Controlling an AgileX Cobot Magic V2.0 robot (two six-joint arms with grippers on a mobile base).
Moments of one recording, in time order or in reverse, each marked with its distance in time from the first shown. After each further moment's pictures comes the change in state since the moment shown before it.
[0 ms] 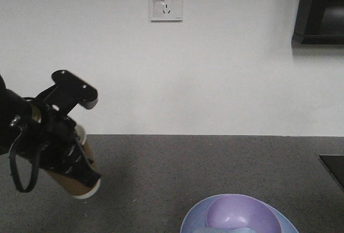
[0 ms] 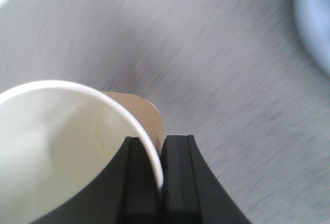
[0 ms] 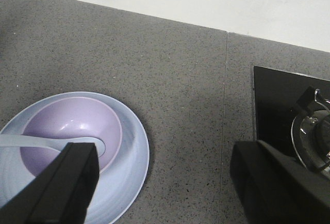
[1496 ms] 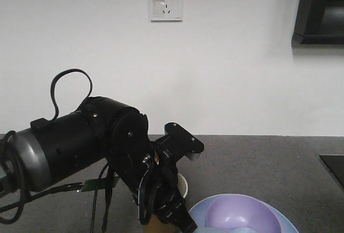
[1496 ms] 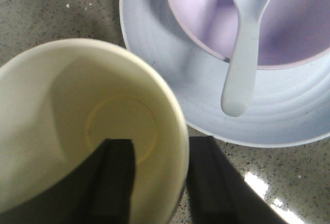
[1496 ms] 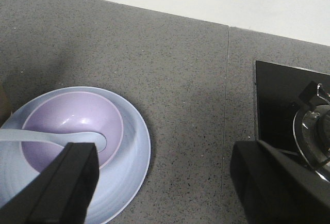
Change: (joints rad) left arm -0.219 0.359 -0.172 -0.107 0.047 0.006; right arm 0.000 0.000 0.000 0.003 0.016 0.002
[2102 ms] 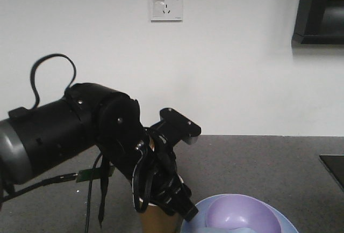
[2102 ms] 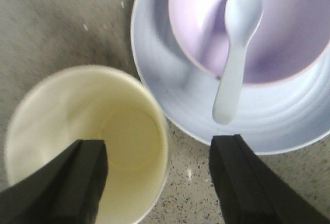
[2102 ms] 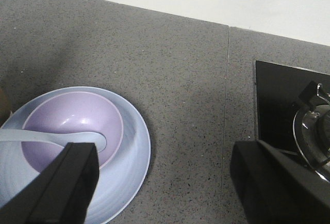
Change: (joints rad) left arm 0.000 -0.055 -0.058 0.000 0.020 -0.036; right arm 0.000 0.000 0.000 0.000 0.000 0.000
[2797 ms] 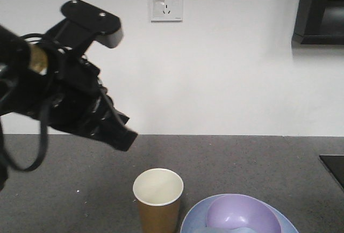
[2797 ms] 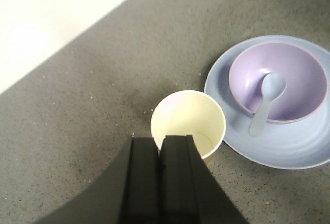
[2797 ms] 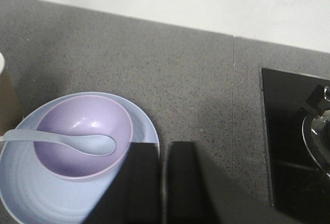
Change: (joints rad) left arm 0.001 -0.385 0.063 0.195 -0.022 -0.164; right arm 0.000 -0.176 0.176 0.034 -0.117 0.000
